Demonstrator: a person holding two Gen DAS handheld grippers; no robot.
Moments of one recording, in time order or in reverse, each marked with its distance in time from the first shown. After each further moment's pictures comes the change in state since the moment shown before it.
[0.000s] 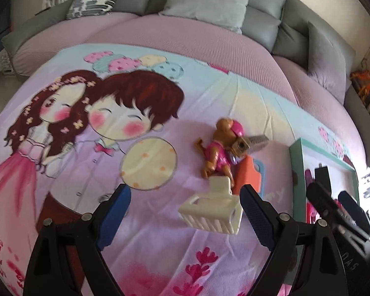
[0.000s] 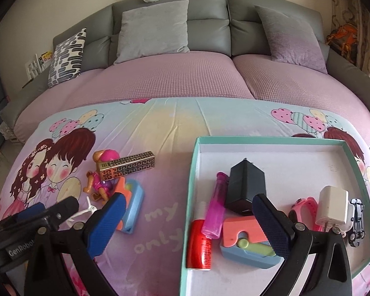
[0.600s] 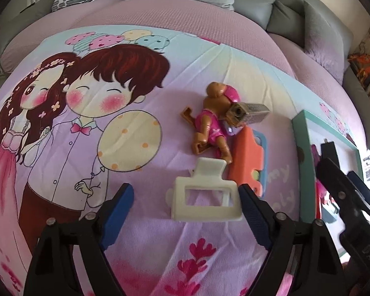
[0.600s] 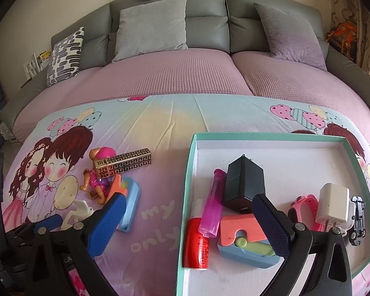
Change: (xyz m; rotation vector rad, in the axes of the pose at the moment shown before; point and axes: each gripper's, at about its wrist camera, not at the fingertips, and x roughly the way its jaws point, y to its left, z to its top) left arm 0.022 -0.009 -0.011 0.058 0.095 -0.022; right arm 0.004 0.002 -0.002 -0.010 0.013 -0.003
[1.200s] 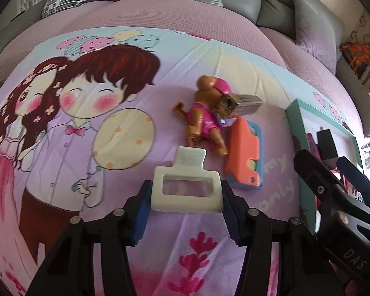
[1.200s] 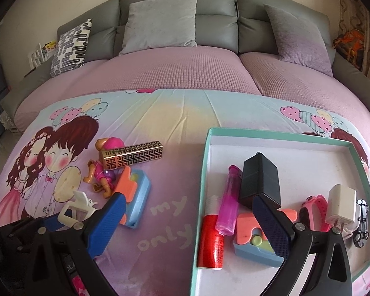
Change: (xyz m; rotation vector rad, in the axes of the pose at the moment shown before) left arm -0.001 0.001 -0.006 0.041 0.007 0.002; right arm 0.005 0.019 -0.006 -0.051 0.001 0.014
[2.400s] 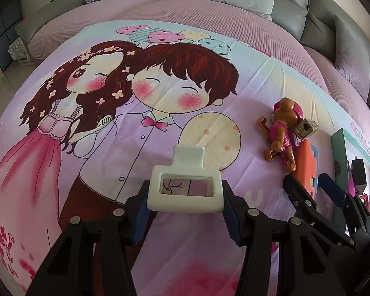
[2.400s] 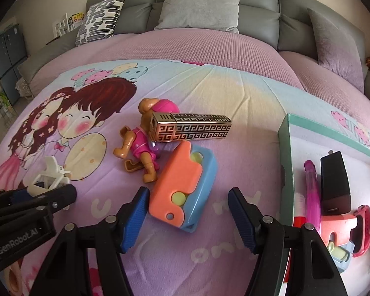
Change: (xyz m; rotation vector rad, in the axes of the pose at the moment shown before) left arm -0.009 0.057 -0.003 -0.152 -0.018 0.150; right arm 0.047 0.060 -0.019 -0.169 0.073 0.053
